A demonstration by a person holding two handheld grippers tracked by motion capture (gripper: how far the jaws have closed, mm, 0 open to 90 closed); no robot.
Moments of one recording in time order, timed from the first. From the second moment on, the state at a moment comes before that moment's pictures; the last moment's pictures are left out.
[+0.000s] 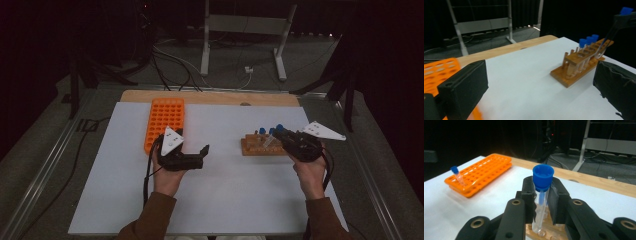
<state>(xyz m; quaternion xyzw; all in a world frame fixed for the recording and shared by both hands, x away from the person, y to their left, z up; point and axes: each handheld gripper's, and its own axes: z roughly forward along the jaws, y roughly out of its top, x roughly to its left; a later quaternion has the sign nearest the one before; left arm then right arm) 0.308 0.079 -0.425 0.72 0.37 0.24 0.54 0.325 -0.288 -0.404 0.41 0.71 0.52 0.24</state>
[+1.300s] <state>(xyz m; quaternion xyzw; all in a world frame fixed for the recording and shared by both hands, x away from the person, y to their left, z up) 0.318 -0.031 -0.446 0.77 0.27 0.18 0.55 0.316 -0.231 -0.411 0.35 0.76 0.52 0.18</state>
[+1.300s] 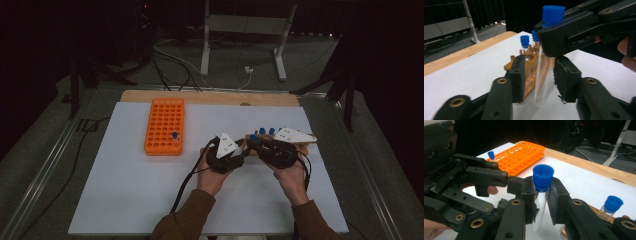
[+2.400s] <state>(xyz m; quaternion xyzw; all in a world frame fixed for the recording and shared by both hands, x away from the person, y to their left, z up) 0.325 0.001 -0.438 0.76 0.30 0.20 0.54 0.323 -0.265 -0.406 0.40 0.71 0.53 0.22</state>
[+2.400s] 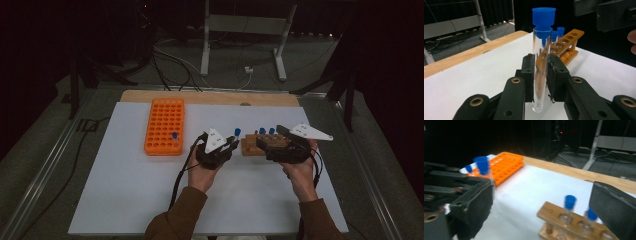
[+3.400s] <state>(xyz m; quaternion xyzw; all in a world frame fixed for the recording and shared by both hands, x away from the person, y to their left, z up) 0.310 0.077 -0.441 0.74 0.35 0.22 0.54 0.326 -0.291 -0.405 0.43 0.69 0.54 0.23</state>
